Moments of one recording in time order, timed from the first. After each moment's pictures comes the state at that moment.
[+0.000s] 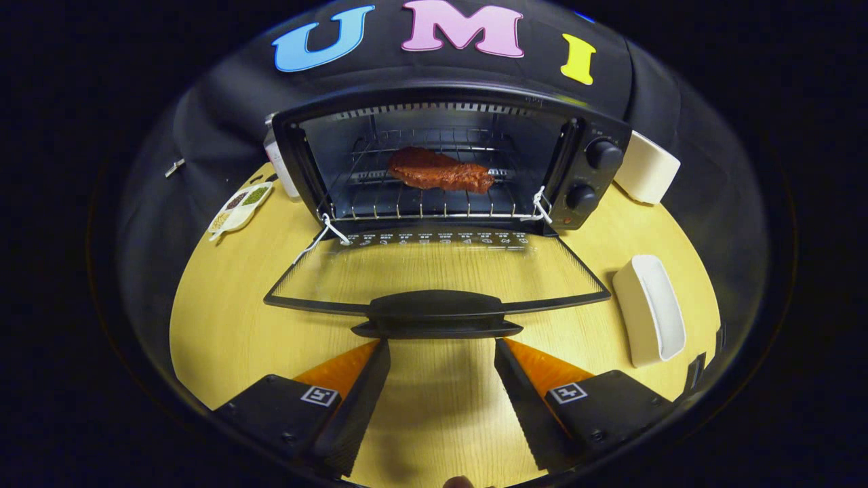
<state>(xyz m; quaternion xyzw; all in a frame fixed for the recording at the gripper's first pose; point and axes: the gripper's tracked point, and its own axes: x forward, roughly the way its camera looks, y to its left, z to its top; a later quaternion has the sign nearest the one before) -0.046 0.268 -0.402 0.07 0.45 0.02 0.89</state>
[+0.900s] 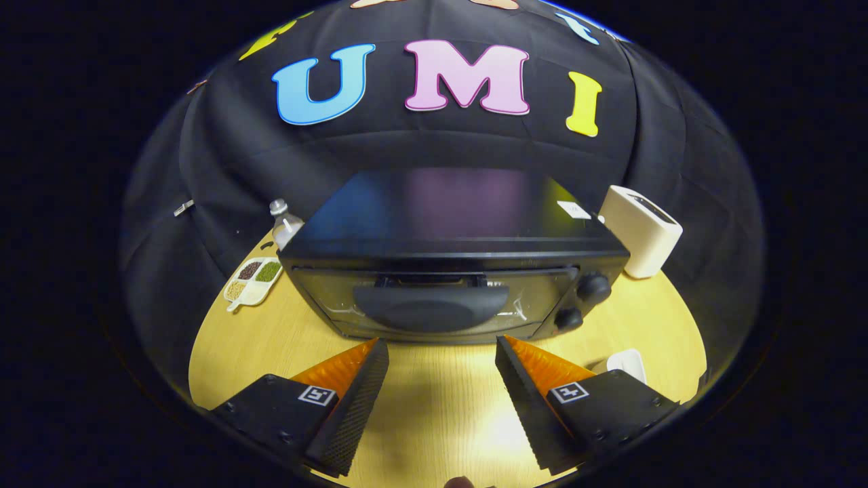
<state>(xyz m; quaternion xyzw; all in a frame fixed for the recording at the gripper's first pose) 0.066 0.245 -0.302 0.07 0.33 0.03 0.94</state>
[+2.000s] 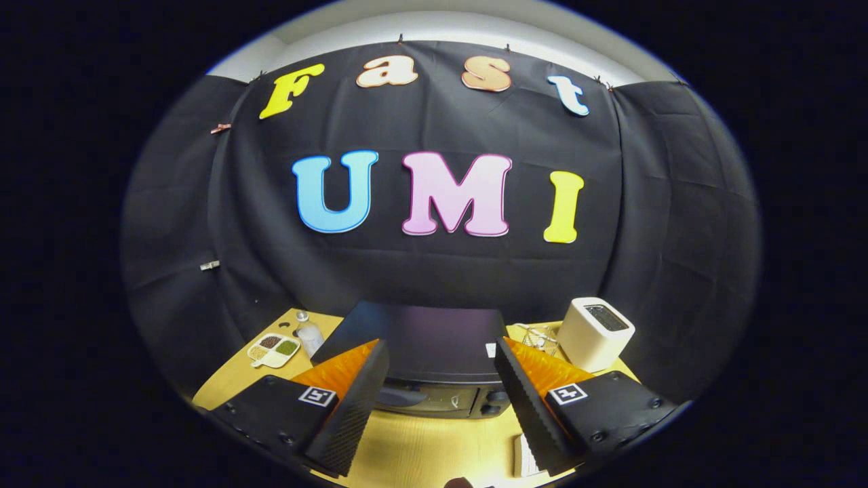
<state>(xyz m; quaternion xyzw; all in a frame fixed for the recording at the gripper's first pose) 0.051 0.137 -0.106 0.07 0.13 0.03 0.99</state>
